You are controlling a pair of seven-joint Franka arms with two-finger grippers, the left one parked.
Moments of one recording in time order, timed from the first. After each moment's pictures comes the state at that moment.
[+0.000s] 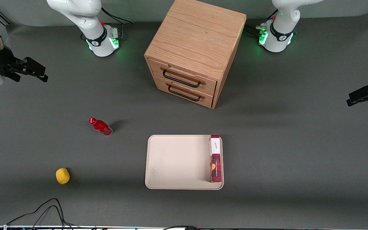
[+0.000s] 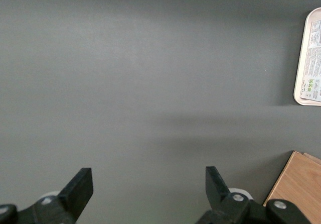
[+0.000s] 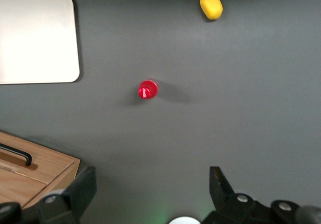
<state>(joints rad) -0.22 -0.08 0.29 -1.58 0.03 1.50 0.12</state>
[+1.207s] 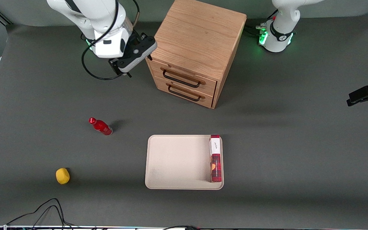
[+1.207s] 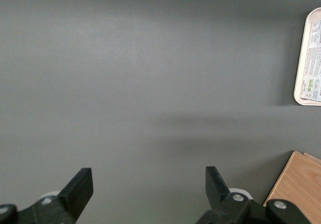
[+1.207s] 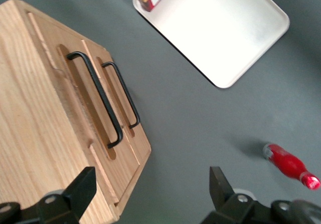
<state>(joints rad) -0.21 0.08 0.92 -1.60 0.03 1.70 -0.05</state>
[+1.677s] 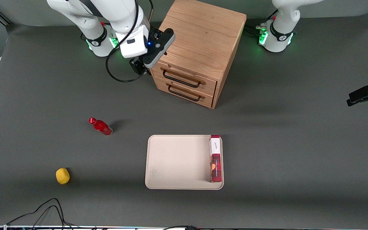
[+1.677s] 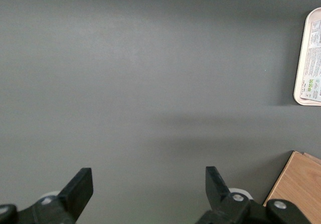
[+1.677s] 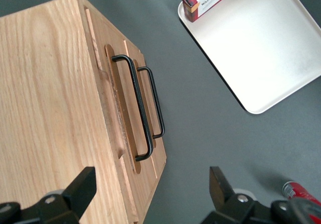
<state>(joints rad) -0.21 0.15 1.00 -1.60 0.03 1.75 -0.16</state>
